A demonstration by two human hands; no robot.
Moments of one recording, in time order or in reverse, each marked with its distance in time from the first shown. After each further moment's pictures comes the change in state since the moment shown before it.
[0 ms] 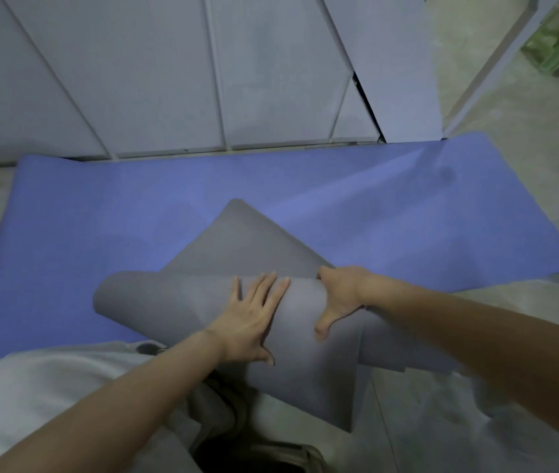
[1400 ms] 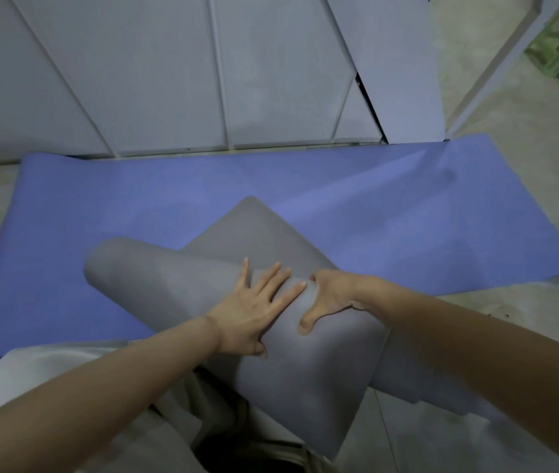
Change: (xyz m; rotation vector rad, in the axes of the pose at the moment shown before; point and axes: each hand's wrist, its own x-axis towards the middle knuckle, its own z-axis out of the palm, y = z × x) left_hand -0.004 -0.005 -0.021 0.163 0.060 0.151; right_hand 0.015 -0.007 0.009 0.346 -0.035 0.019
